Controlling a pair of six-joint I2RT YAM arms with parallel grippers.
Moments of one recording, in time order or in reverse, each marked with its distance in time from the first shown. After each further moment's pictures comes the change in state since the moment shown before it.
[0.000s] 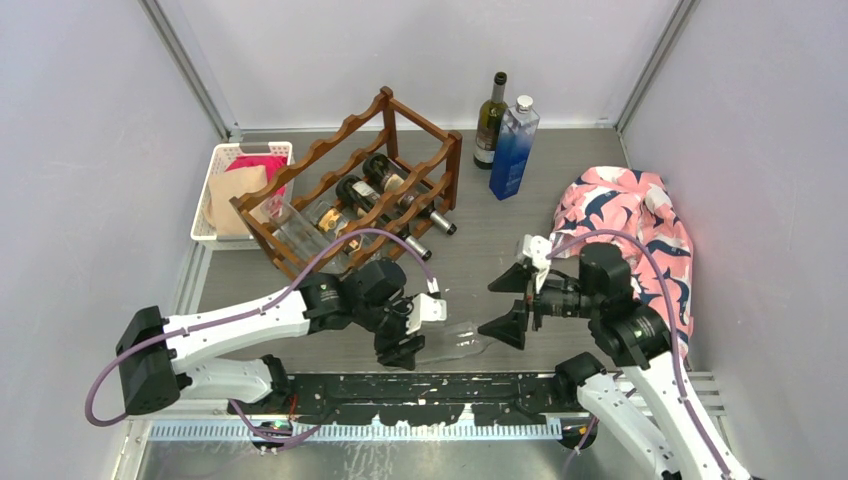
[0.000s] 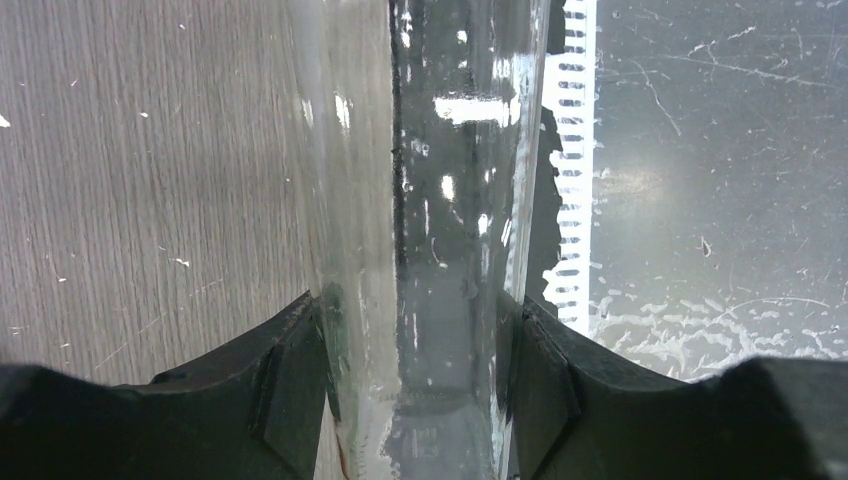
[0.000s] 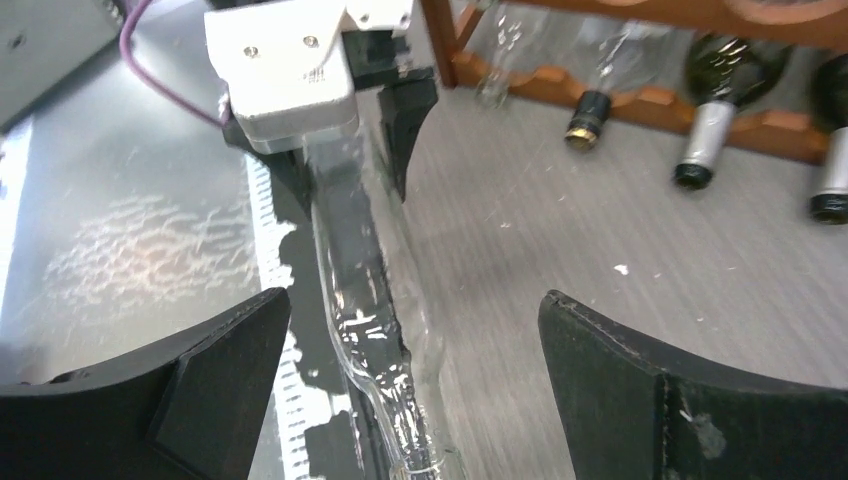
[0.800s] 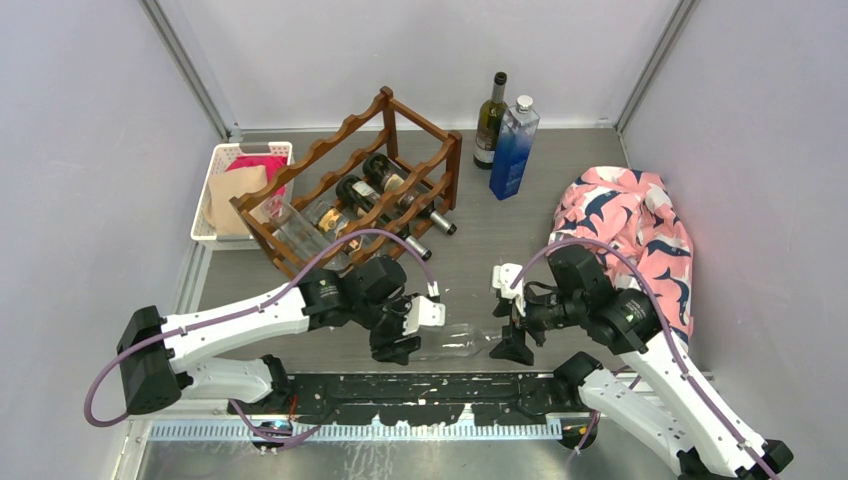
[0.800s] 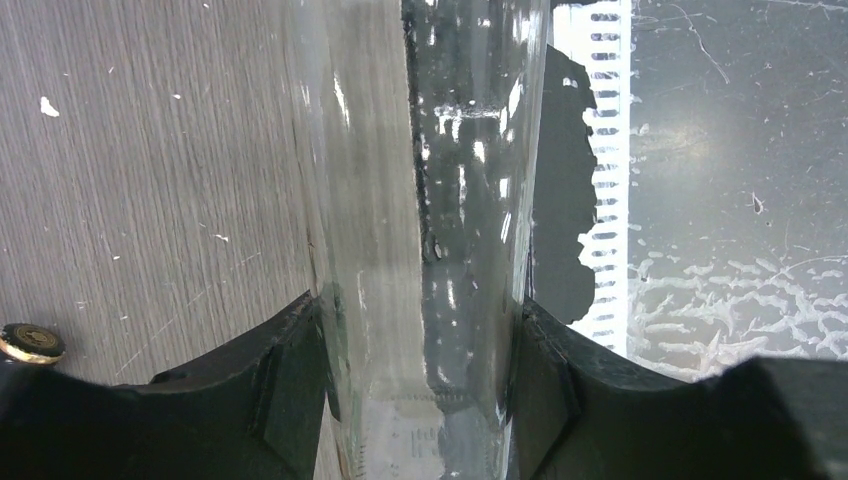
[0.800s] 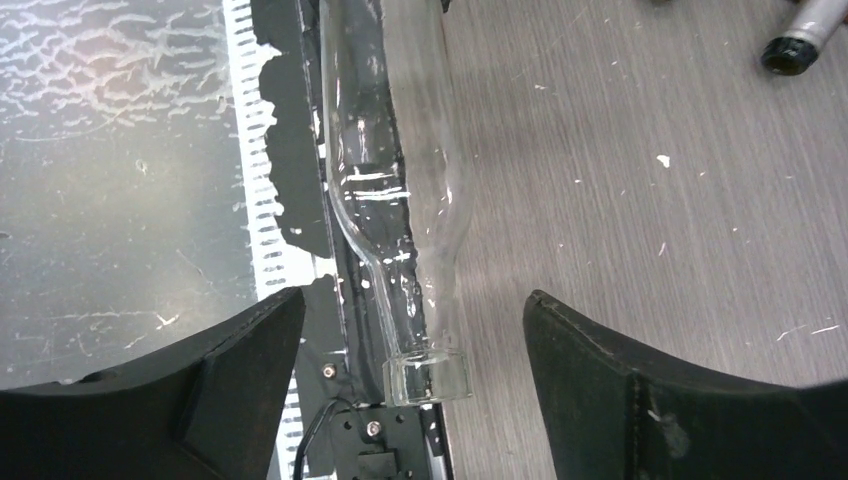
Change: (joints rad) left arm 0.000 0.010 0.047 -0.097 -0.044 0.127; right arm 0.200 0.140 0.075 -0.360 0.177 -0.353
